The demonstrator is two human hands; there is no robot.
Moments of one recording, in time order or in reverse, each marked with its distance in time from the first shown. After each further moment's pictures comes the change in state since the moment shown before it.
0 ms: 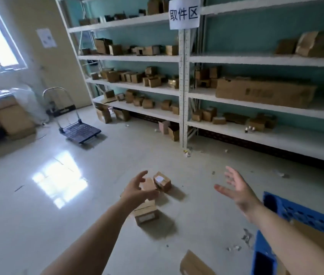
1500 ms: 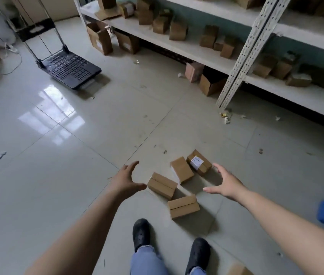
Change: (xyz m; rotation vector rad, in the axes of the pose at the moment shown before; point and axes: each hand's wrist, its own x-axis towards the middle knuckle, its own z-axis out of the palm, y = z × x) left_hand 0.527 -0.210 -0.315 0.416 -0.164 -0.281; right_hand 0.498 0.020 0.419 -0.526 -0.320 0.471
